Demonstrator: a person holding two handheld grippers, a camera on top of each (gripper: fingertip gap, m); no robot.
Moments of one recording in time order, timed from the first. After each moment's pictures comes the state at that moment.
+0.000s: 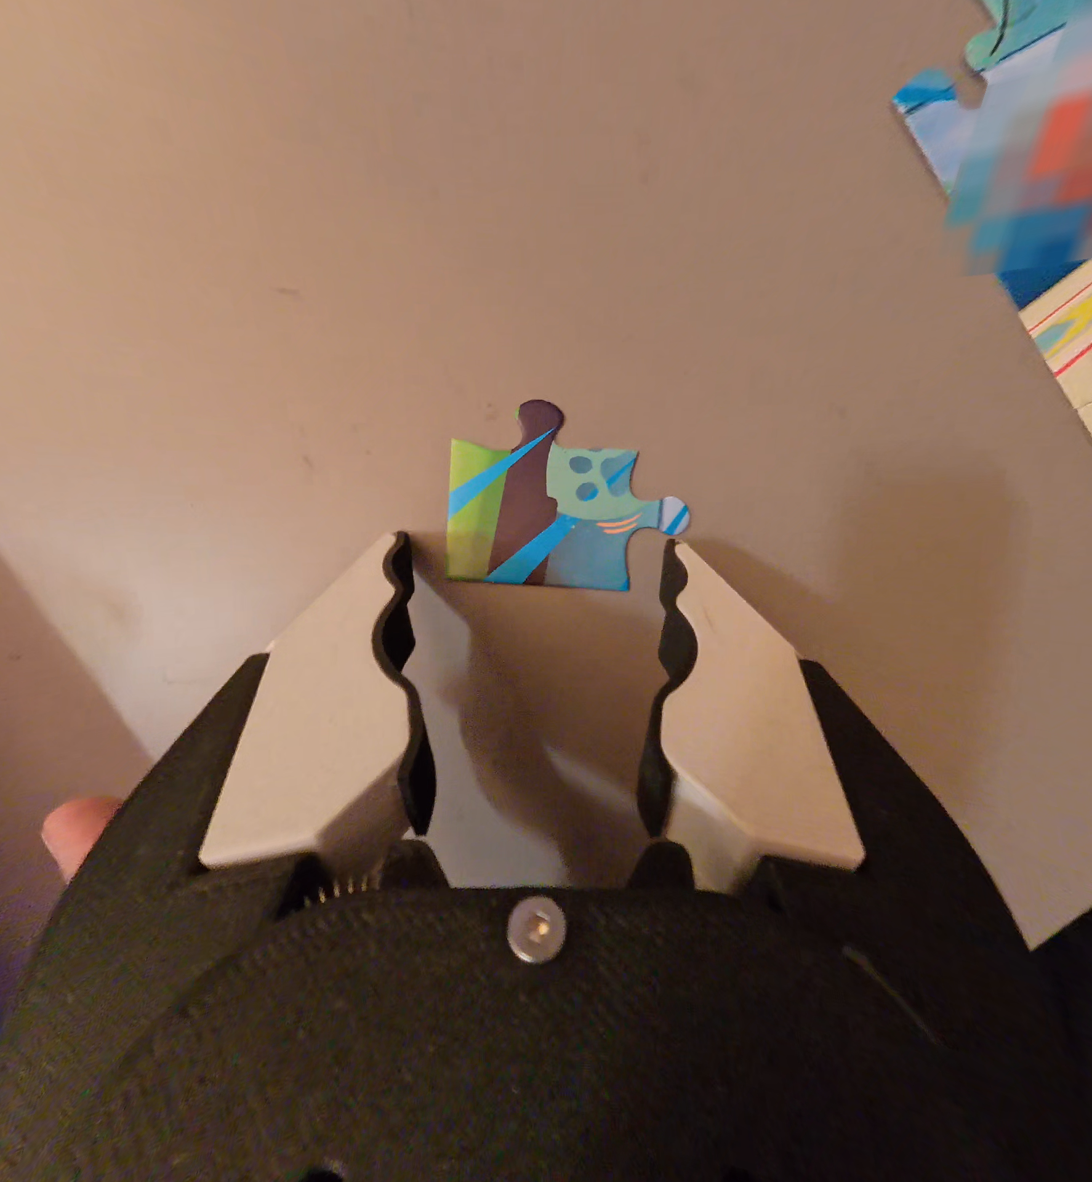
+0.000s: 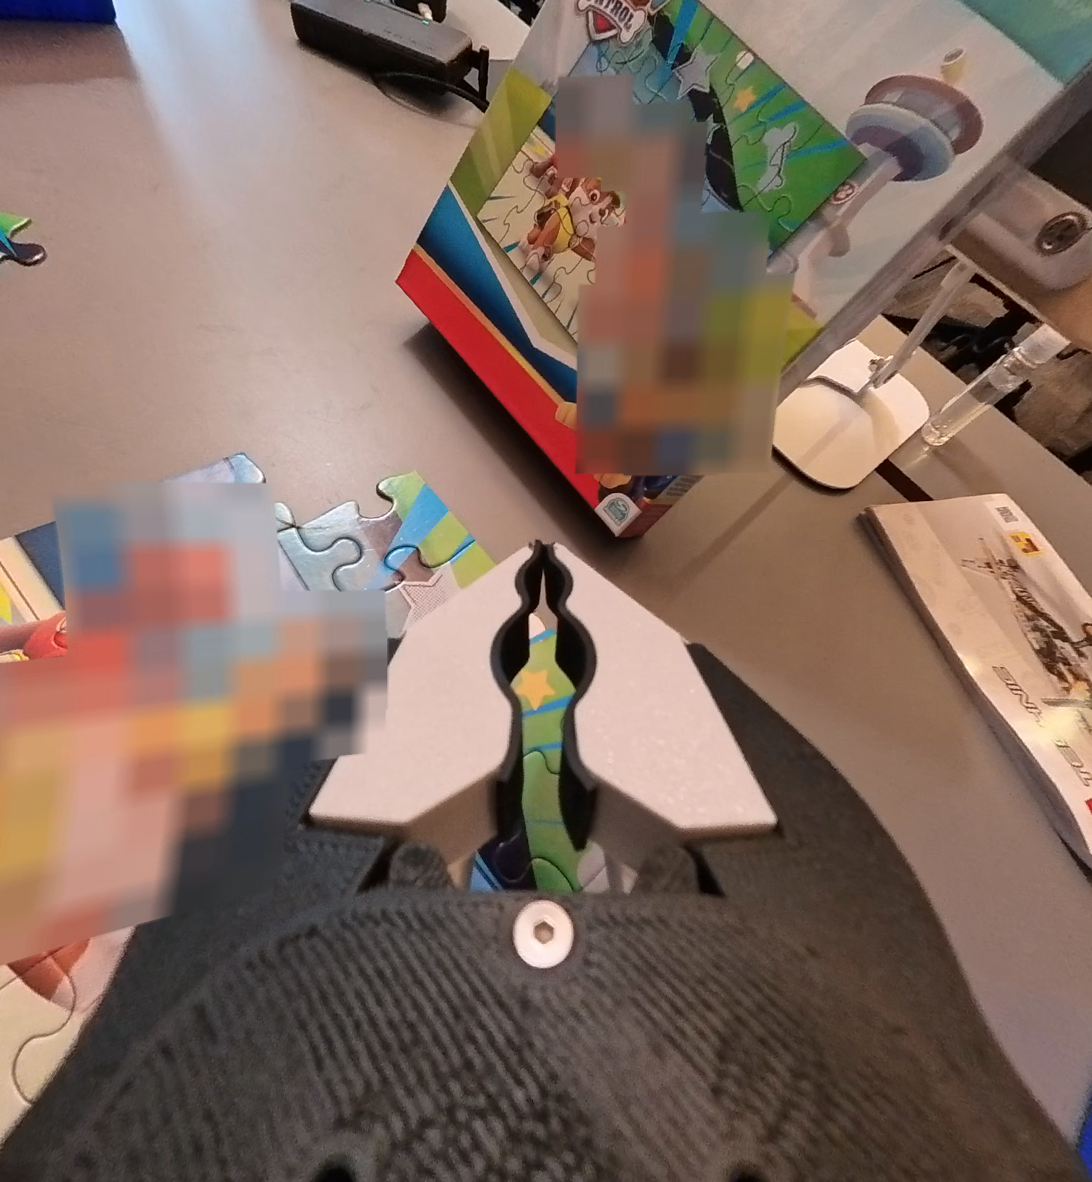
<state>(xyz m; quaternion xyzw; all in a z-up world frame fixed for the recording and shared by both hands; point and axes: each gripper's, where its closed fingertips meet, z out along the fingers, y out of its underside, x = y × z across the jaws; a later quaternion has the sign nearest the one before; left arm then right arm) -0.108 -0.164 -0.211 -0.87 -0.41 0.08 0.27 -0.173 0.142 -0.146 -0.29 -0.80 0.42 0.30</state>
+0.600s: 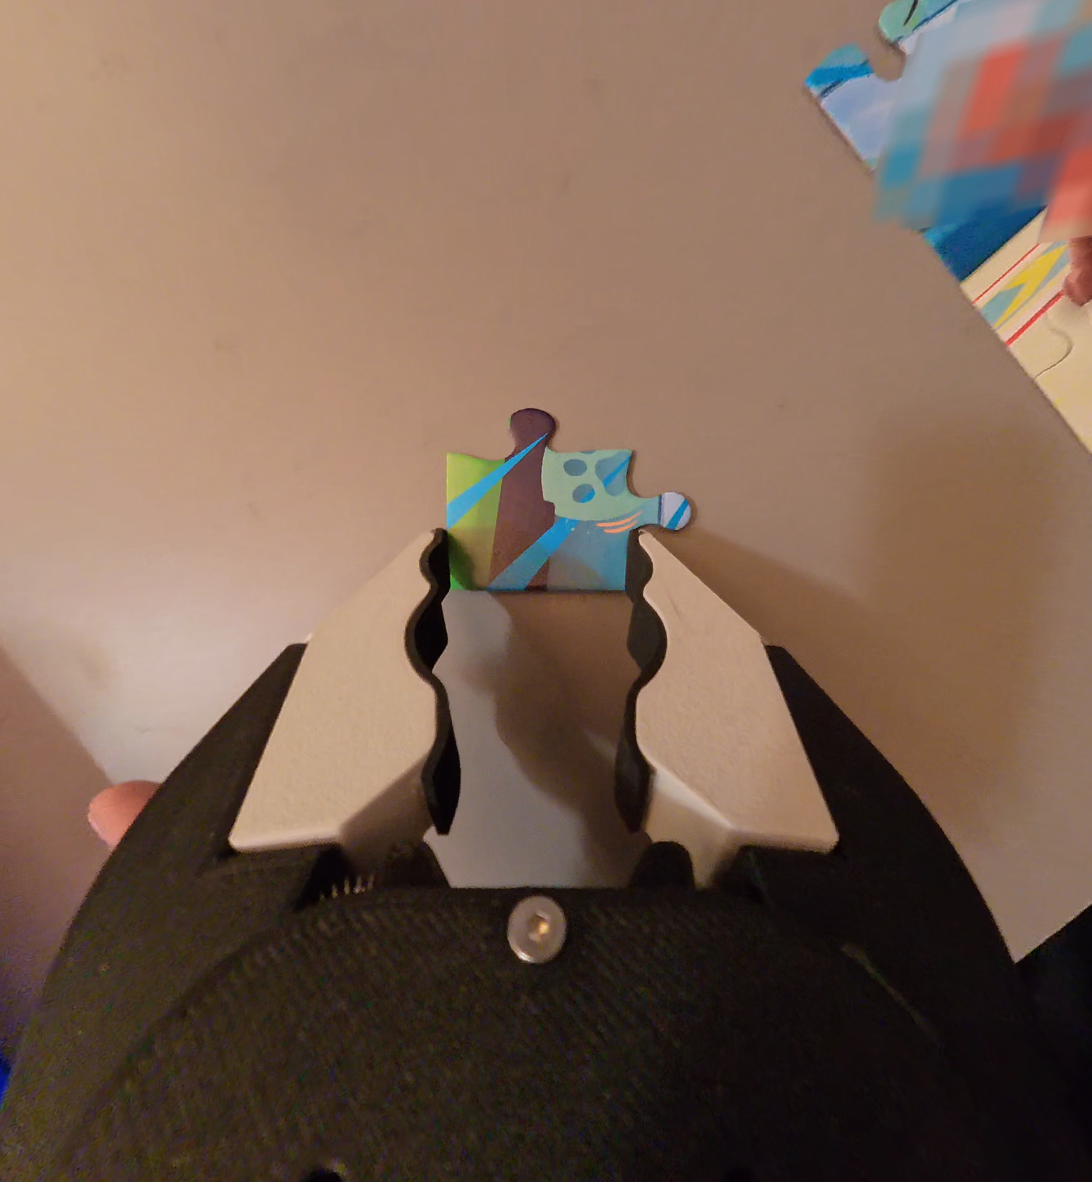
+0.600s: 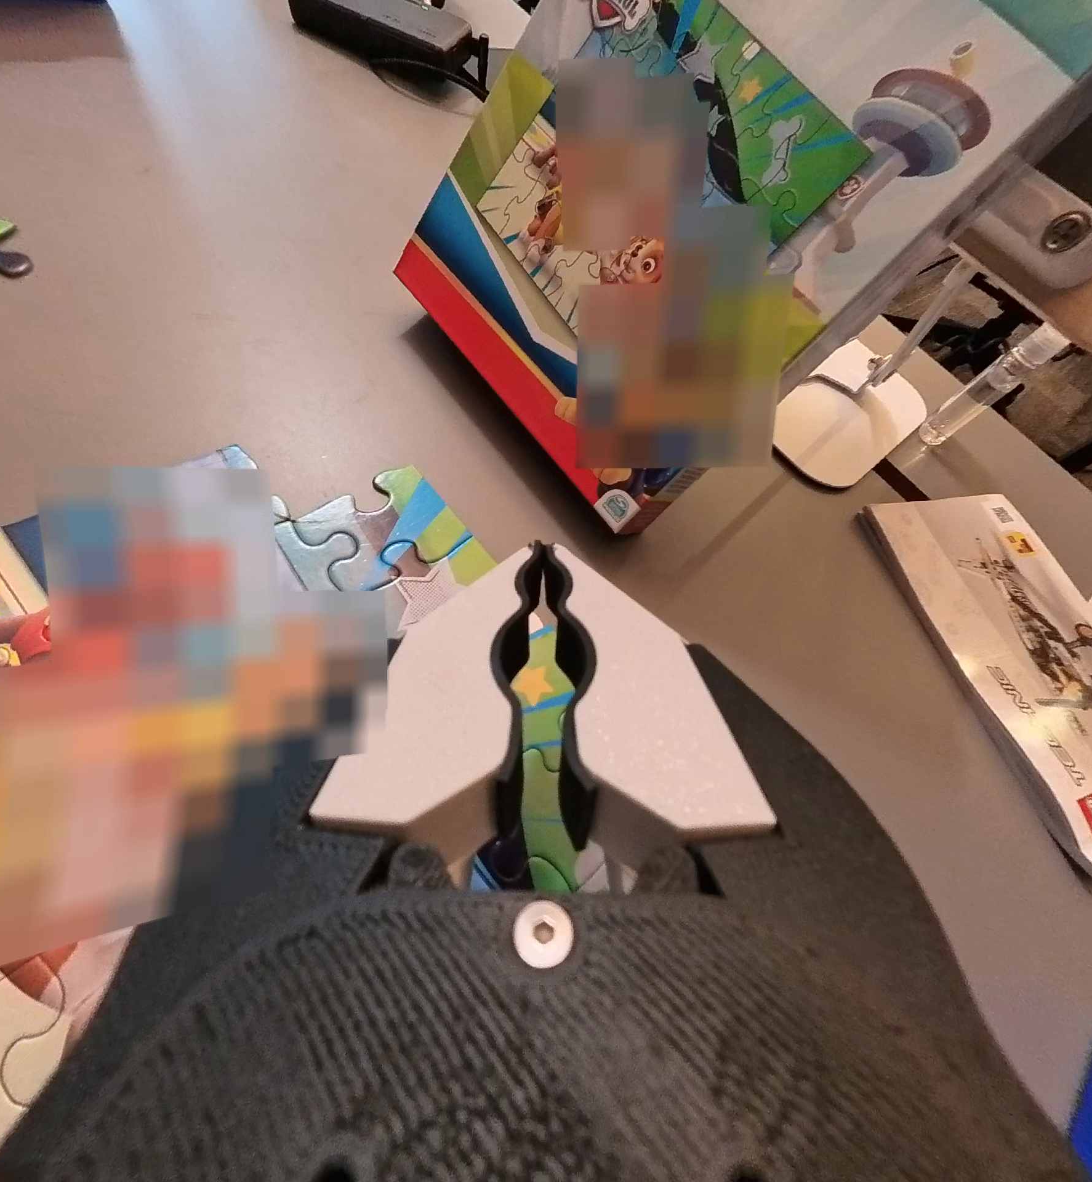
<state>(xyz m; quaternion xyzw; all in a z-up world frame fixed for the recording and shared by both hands) -0.100 -0.145 -0.209 -0.89 -0.36 0.10 0.27 -0.173 0.143 -0.148 -0.29 -0.81 0.41 0.30</state>
